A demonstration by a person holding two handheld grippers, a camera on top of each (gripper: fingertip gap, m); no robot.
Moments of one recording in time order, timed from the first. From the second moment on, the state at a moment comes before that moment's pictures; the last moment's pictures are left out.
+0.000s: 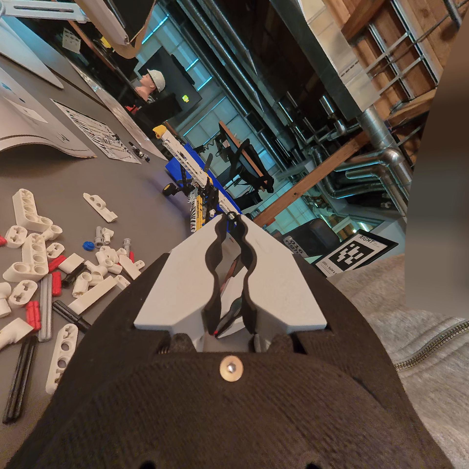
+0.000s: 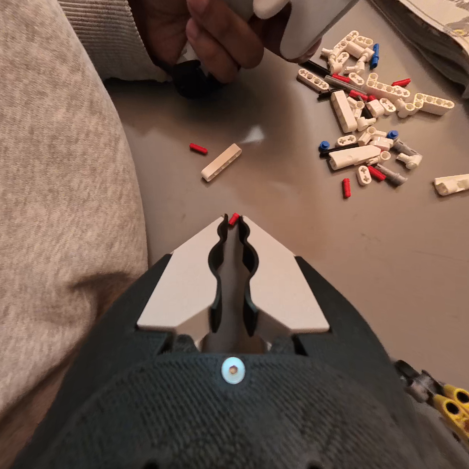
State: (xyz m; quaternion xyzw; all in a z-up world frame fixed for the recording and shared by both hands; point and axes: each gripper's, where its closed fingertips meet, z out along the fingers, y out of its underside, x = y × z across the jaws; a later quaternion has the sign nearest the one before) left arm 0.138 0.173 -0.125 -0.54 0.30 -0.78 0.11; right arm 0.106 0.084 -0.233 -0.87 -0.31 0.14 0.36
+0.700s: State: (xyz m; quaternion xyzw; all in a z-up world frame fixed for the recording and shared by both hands) left arm 0.138 0.172 -0.124 -0.53 0.30 -0.78 0.11; right arm 0.134 0.066 -0.233 -0.90 -0.22 0.10 0.36
